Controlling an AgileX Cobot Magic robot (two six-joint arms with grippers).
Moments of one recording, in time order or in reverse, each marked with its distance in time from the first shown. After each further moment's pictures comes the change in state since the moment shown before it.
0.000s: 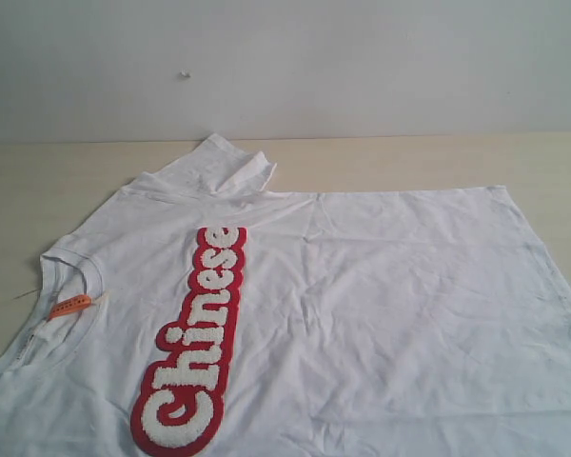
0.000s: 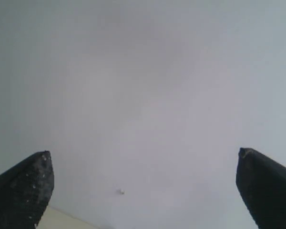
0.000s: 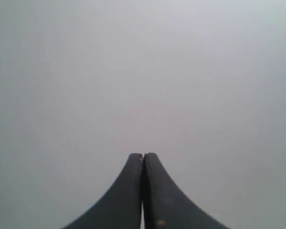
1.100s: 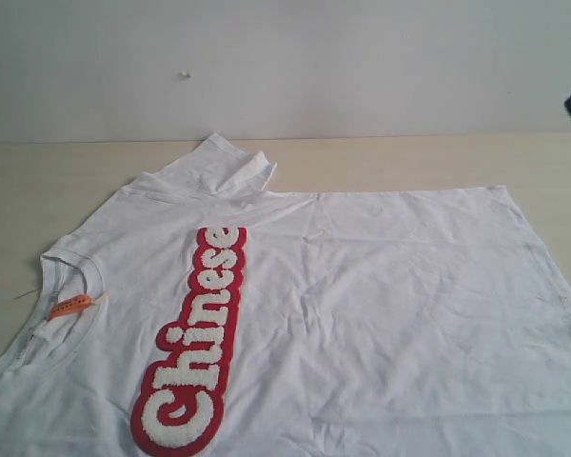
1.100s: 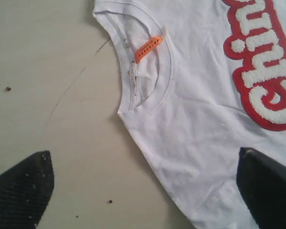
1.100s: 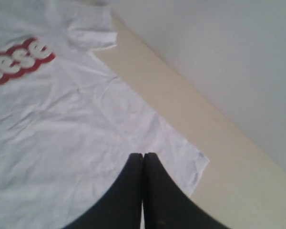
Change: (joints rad) left arm -0.407 0.828 -0.673 -0.115 1.244 0.756; right arm 0.393 0.890 -0.854 -0.171 1.079 -0.996
